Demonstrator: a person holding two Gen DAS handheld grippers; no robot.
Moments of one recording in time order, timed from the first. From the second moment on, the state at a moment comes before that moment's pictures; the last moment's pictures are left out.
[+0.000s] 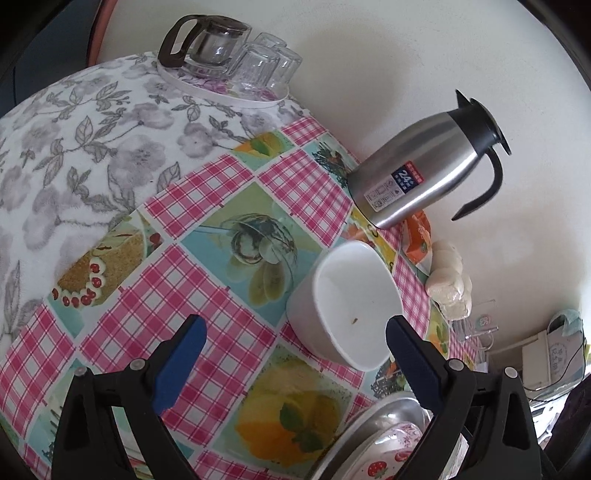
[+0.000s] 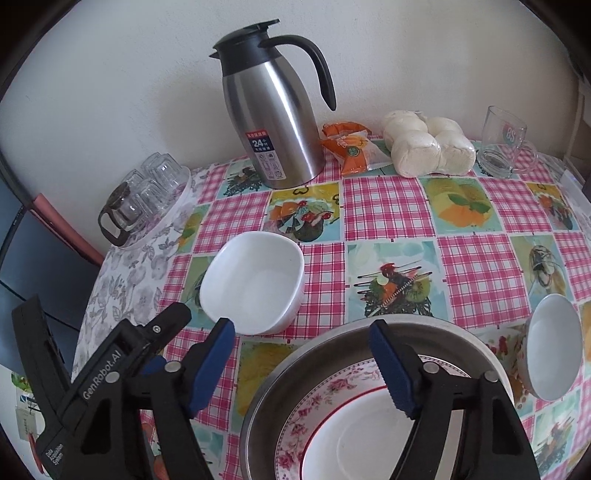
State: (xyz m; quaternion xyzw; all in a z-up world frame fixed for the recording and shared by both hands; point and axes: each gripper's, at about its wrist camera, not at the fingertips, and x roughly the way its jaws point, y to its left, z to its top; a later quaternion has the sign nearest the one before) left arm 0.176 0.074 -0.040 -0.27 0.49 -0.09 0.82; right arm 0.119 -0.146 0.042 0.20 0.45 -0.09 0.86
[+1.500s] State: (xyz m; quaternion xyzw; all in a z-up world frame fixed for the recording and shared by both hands) left arm 0.215 0.069 -0.080 -0.27 0.51 -0.12 0.81; right arm 0.201 -0.126 -0.028 0.20 0.54 -0.10 0.81
